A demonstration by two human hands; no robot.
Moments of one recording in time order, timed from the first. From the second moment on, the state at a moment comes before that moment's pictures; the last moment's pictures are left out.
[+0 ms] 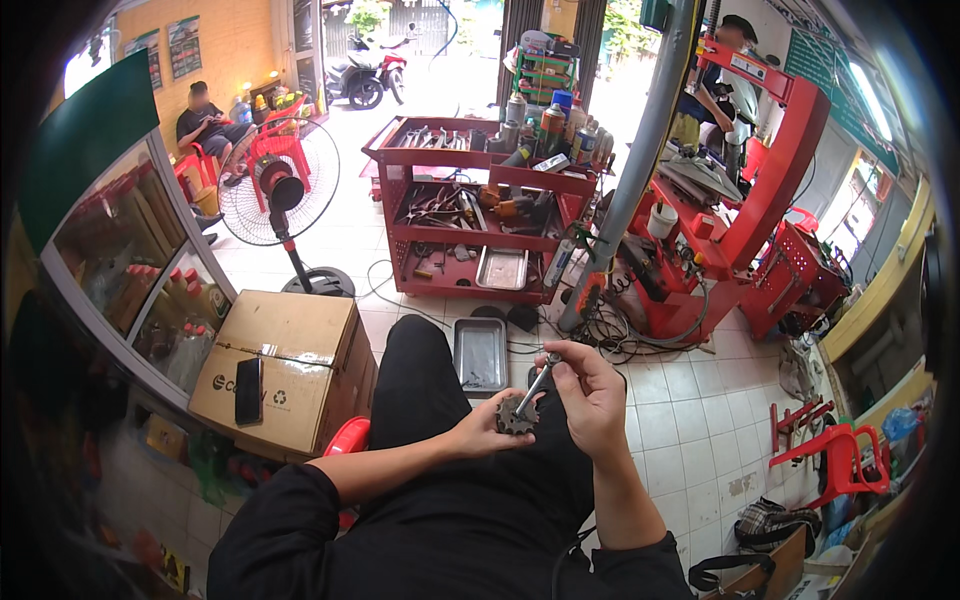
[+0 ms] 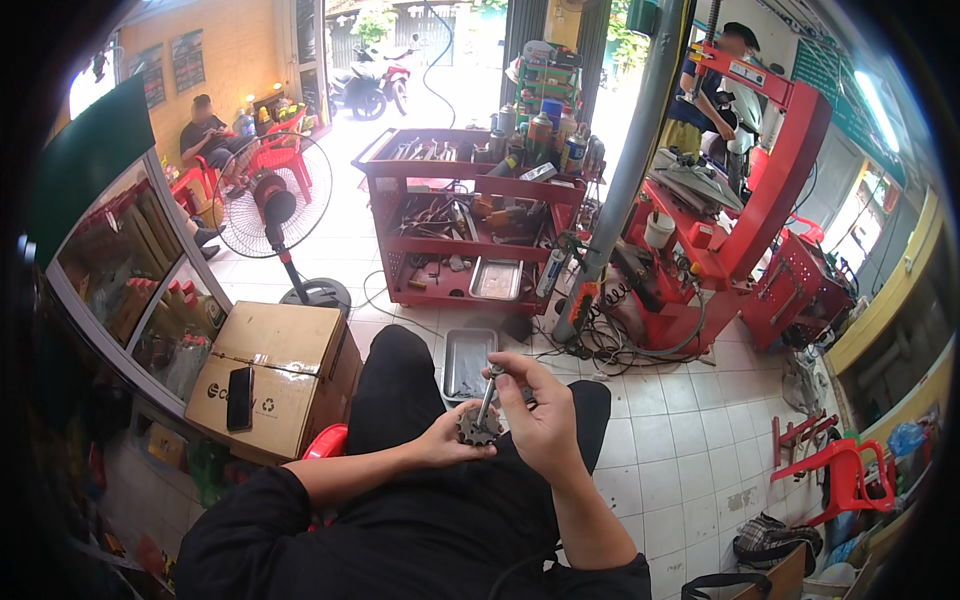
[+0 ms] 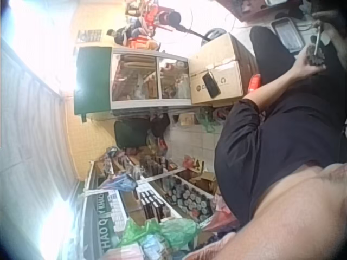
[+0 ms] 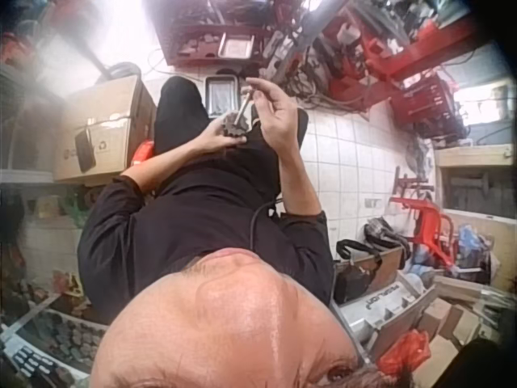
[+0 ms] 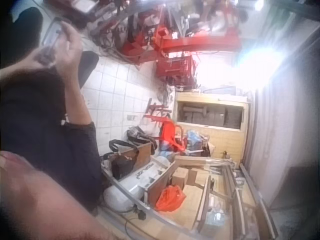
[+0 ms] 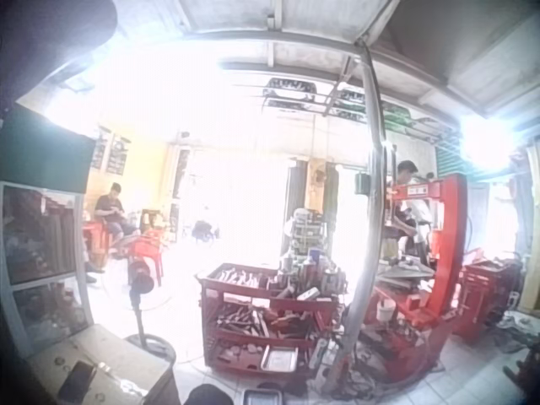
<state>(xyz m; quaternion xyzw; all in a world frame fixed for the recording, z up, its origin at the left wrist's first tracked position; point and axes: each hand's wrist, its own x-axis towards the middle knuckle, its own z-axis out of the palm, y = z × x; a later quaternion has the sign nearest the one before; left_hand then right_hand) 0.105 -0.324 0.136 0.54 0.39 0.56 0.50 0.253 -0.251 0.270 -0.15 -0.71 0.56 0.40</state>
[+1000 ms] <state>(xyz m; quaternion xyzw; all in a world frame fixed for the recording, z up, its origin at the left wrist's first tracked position) 0.104 -0.326 0.136 0.54 0.39 0.57 0.48 0.253 -0.250 0.270 -0.13 -0.72 0.54 0.41</state>
